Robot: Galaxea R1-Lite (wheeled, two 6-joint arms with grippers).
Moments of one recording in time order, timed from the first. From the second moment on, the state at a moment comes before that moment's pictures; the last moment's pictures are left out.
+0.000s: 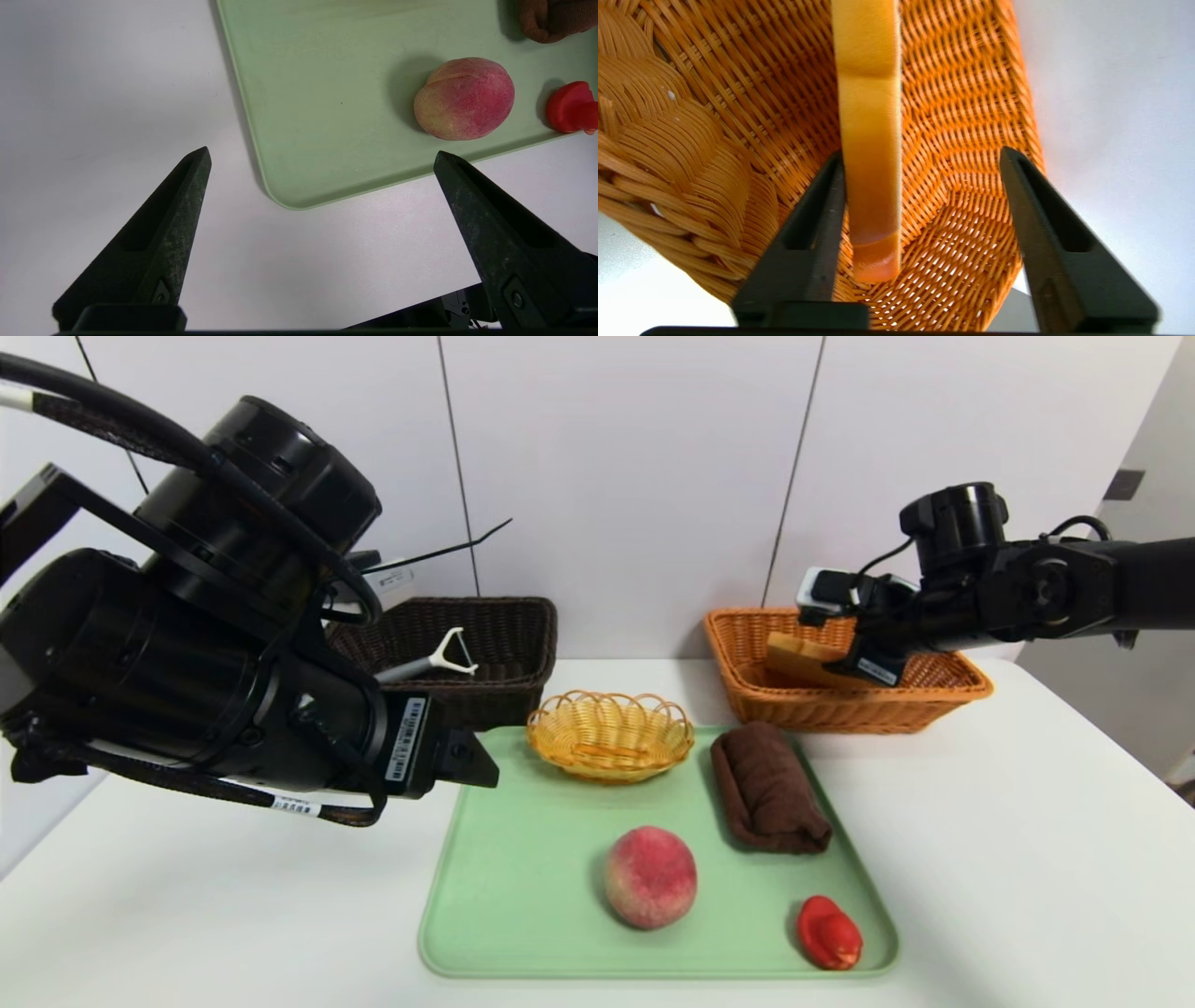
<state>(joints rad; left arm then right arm) -0.68 1.55 -1.46 0.78 0.13 -0.46 0.14 2.01 -1.56 0.15 -0.04 -1.07</state>
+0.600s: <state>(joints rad) -0.68 1.52 -1.46 0.78 0.13 -0.46 0.14 1.87 -1.55 0.15 -0.03 -1.03</state>
